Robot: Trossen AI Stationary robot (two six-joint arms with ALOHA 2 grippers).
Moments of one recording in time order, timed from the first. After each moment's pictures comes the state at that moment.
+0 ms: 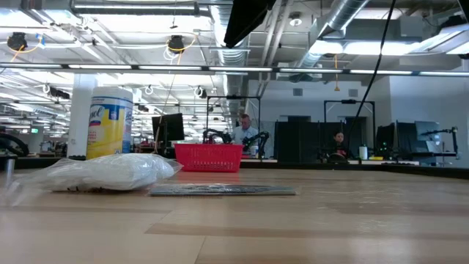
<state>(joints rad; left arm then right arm) -1.11 1.80 1.21 -0.95 0.34 -1.76 0.14 1.95 1.95 -1.05 0.34 -0.03</state>
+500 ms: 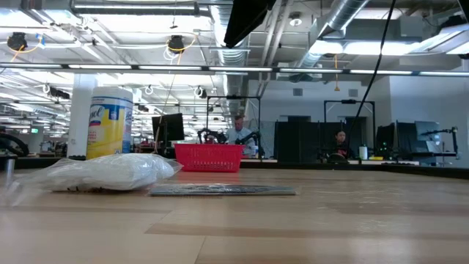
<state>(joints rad) -1.11 1.83 1.21 -0.94 0.29 -1.71 0.14 1.95 1.95 -1.05 0.34 -0.03</state>
